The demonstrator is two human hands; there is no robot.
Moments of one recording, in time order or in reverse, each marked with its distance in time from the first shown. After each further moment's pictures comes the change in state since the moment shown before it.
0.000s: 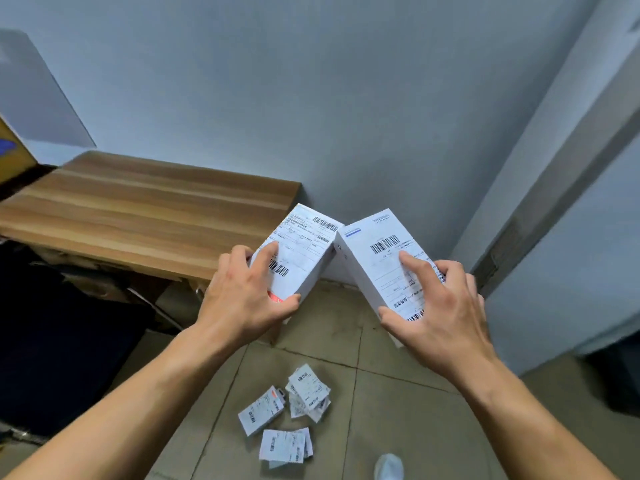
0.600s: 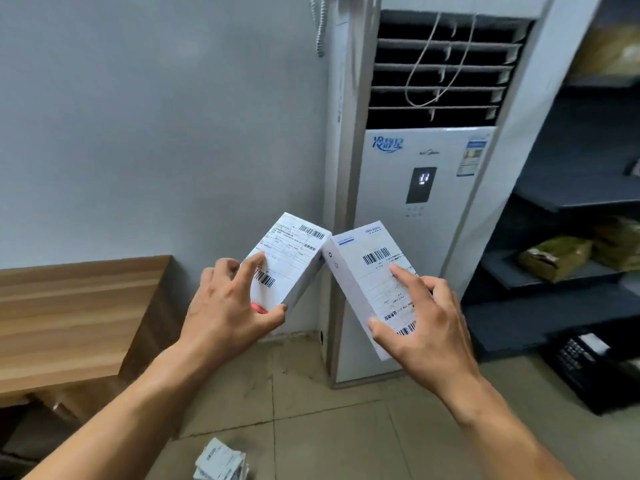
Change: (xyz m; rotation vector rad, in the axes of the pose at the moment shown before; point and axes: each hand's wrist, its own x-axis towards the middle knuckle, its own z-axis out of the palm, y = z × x) left_hand -0.067 0.265 -0.040 -0.164 0.088 0.403; right_hand -0.144 0.152 -0.207 0.077 0.364 0.211
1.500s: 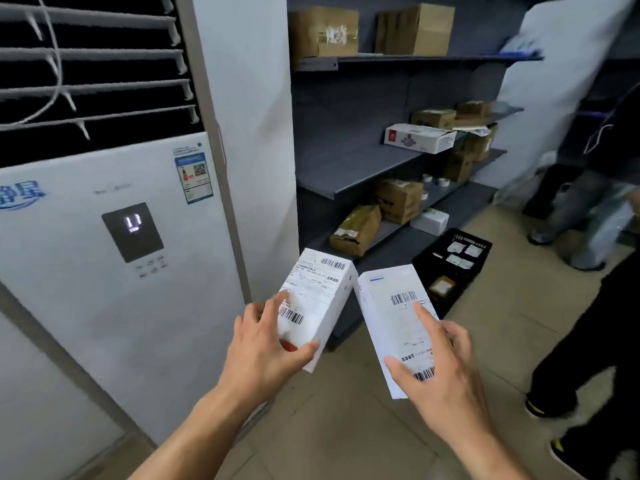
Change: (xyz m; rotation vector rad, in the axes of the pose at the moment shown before) left_hand 0.130 0.442 0.309 -0.419 -0.459 0.390; right_hand 0.029 0.397 -0.188 -0.106 0.382 0.520
